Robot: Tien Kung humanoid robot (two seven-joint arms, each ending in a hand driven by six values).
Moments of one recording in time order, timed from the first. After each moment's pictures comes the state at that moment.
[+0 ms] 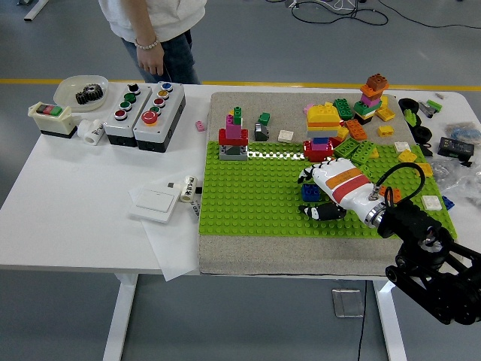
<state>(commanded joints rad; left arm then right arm) -0.14 0.12 -0.40 -0.27 1.23 0.19 0.14 0.63 -0.26 0.61 0.97 -2.16 -0.36 0.06</state>
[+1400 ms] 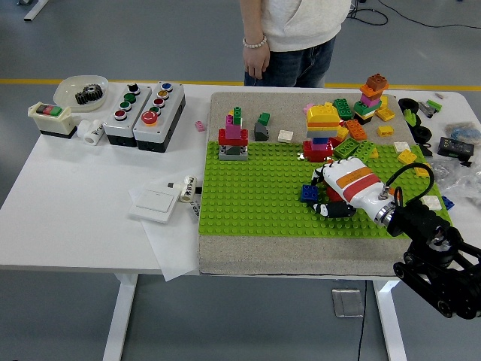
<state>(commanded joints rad) -0.16 0.12 -0.43 -0.28 1.28 0.18 0.15 0.65 -0.25 0.58 0.85 -2.14 -0.45 0.13</state>
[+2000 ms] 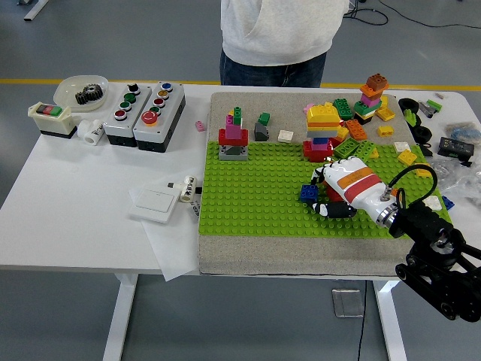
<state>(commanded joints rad) -0.15 0.12 -0.42 -0.28 1.28 0.18 0.15 0.63 -0.28 0.59 0.90 -2.14 -0.47 0.14</state>
